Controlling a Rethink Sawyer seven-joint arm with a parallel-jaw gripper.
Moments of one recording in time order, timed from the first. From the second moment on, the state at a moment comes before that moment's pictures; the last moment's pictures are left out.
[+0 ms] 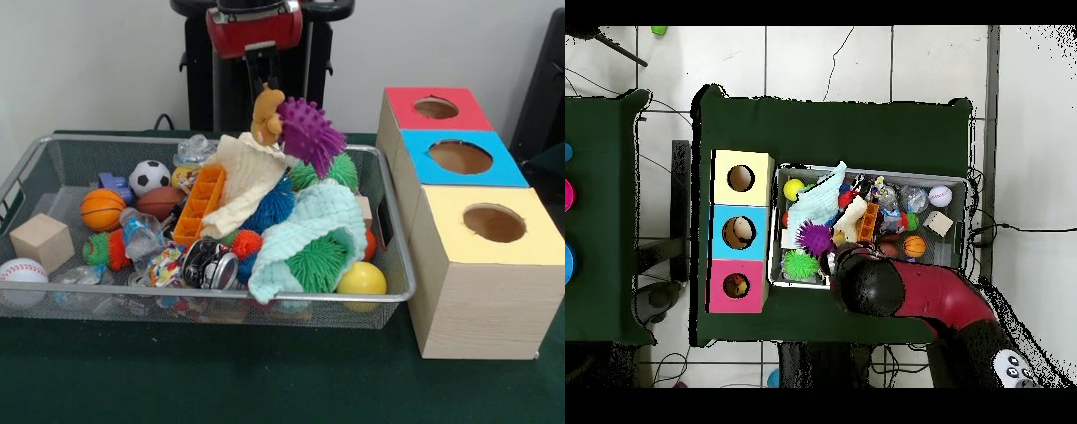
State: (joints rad) arm -0.66 -0.93 0.39 2.06 -0.23 0.41 1.36
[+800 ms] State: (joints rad) arm -0.61 -0.89 0.31 2.03 -0.21 0.21 1.36
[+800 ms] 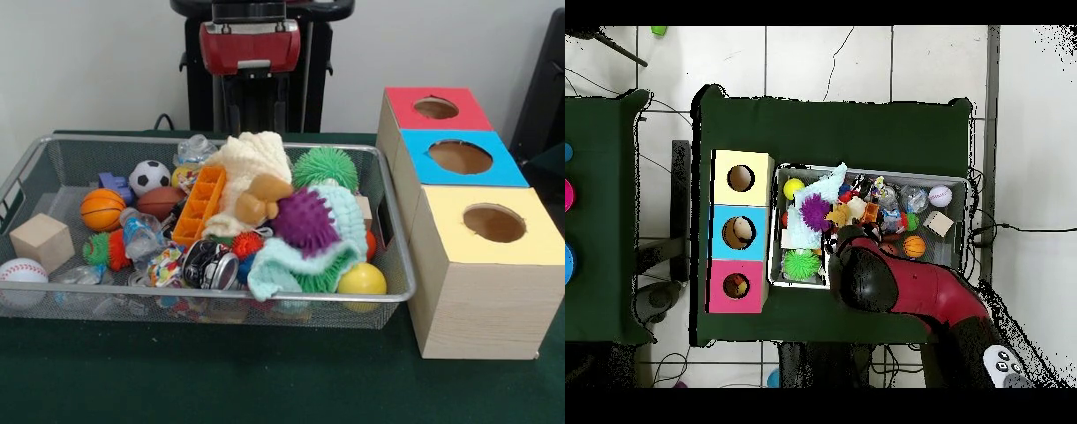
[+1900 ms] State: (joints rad) arm -0.61 -0.84 0.28 2.03 -0.16 0.12 1.36
